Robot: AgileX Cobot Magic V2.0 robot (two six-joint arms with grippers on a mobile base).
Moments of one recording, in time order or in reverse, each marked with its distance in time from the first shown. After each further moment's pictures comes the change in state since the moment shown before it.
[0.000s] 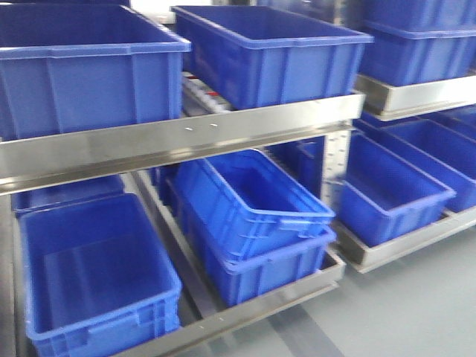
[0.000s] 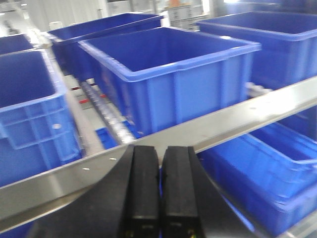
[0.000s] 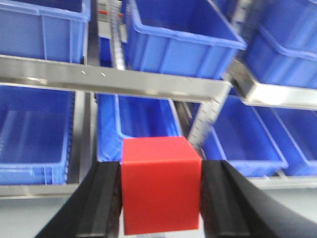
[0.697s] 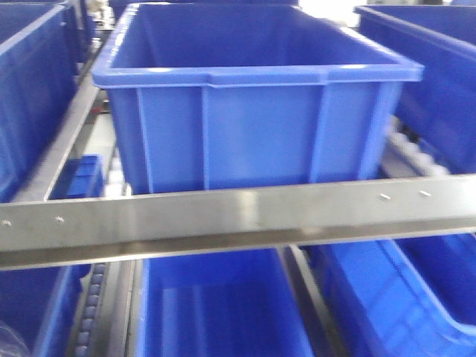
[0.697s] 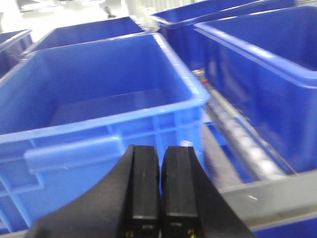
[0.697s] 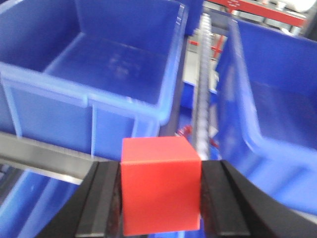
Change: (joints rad) left arm 0.000 0.000 0.000 0.000 0.000 0.000; right arm 0.000 0.000 0.000 0.000 0.000 0.000
